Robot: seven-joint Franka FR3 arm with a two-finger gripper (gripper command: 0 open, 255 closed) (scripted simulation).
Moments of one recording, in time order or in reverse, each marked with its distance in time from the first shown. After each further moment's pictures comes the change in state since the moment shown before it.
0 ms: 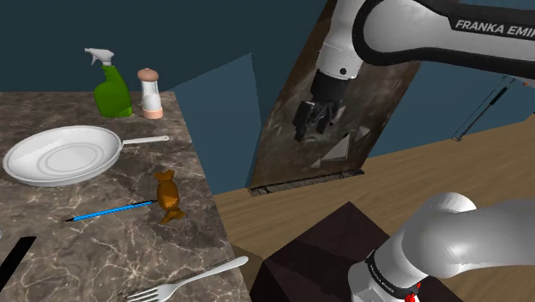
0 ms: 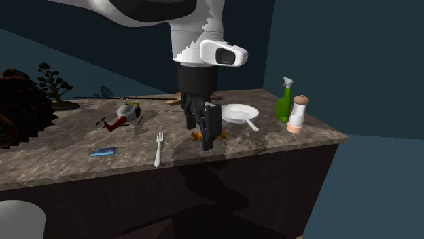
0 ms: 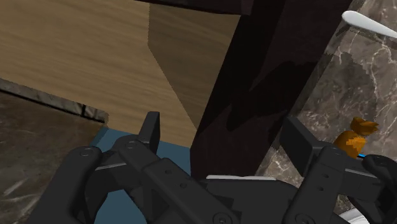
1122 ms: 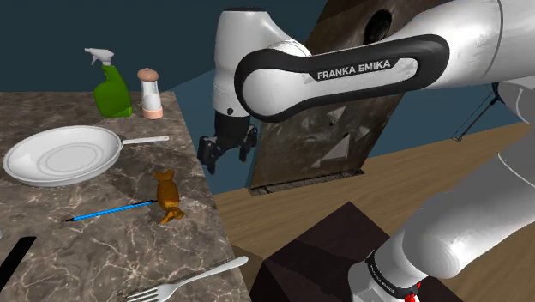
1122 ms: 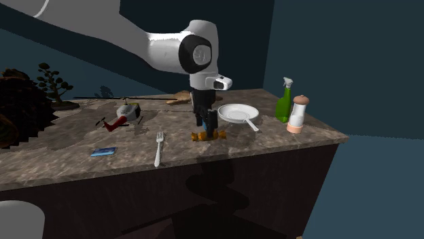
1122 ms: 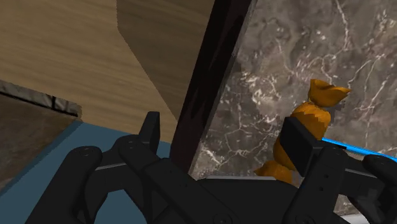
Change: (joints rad) arm 0.017 0.541 0.345 0.236 -0.109 0.309 0.424
